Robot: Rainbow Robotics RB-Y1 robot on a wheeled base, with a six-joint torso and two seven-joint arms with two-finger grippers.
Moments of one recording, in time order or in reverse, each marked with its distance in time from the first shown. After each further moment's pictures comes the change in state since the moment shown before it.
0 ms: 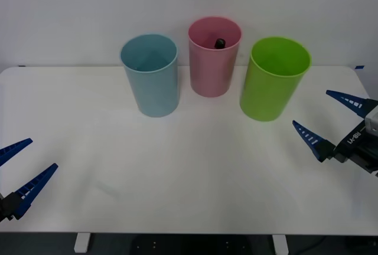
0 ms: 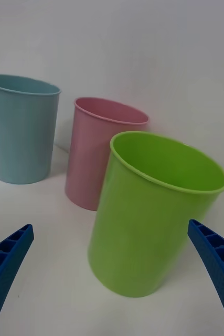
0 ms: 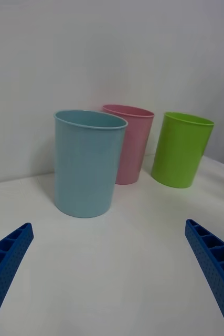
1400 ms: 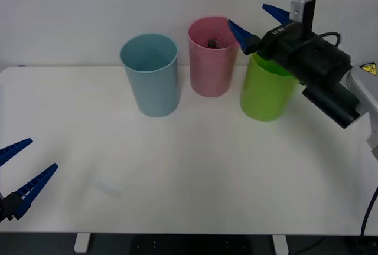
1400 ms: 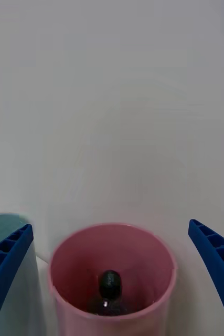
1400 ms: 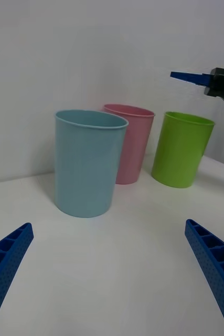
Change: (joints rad) right arm -0.709 0.000 0.424 0.307 -0.005 0.405 -0.350; left arm 0.000 0.000 0.000 0.000 0.000 0.000 0.000
